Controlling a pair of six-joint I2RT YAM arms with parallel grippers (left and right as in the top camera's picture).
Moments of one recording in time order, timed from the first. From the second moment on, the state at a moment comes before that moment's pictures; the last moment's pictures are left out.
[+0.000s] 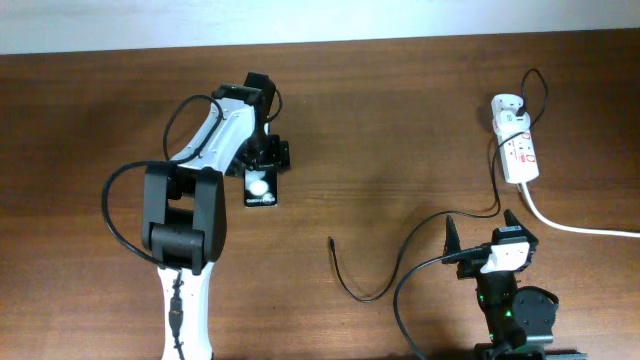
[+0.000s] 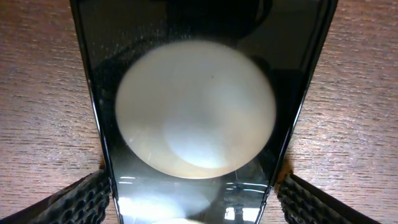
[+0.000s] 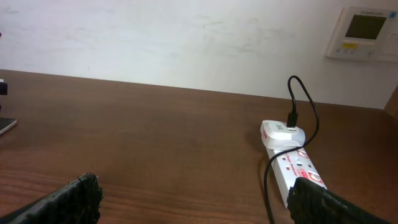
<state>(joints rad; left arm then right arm) -0.25 2.33 1.86 -1.13 0.00 -0.31 -0.02 0.01 0.01 -0.07 -0.07 -0.08</state>
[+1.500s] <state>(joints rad) -0.25 2.35 1.95 -1.24 -0.01 -0.30 -0.02 0.01 0.01 -0.07 -0.07 -0.08</state>
